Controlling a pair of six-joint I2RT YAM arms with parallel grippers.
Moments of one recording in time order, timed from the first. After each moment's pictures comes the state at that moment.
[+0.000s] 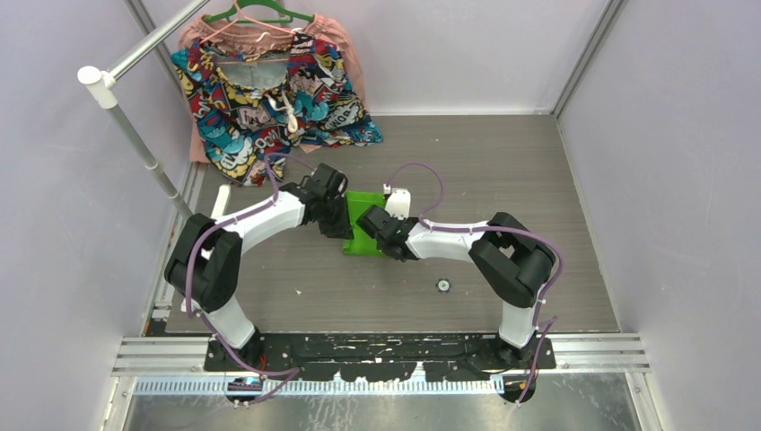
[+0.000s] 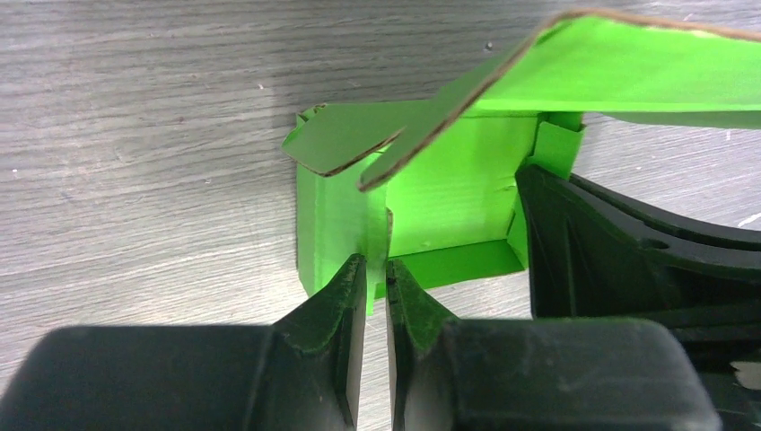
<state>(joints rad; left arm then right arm) -0.54 1.68 1.11 -0.49 0.14 -0.65 0.91 1.83 1.05 -0.27 0.54 0.84</state>
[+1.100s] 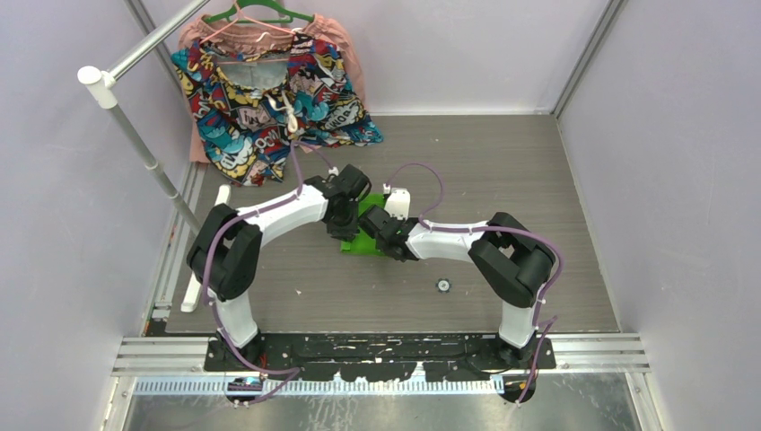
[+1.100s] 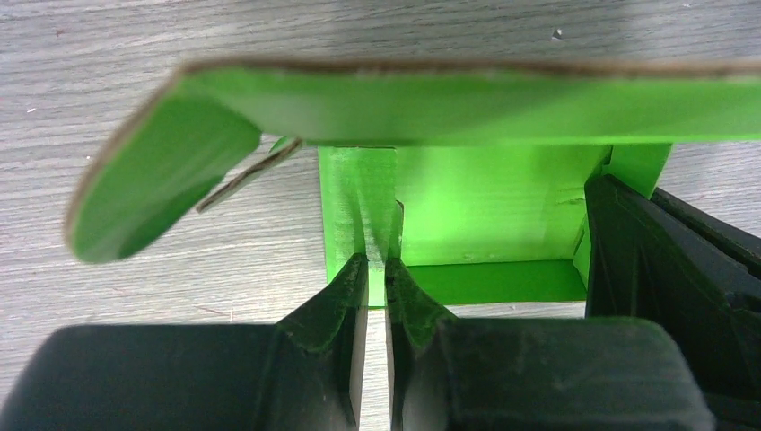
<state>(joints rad) -0.65 1.81 1.28 -0.71 -0.10 -0.59 0.91 1.83 1.05 -0.24 0.54 0.84</state>
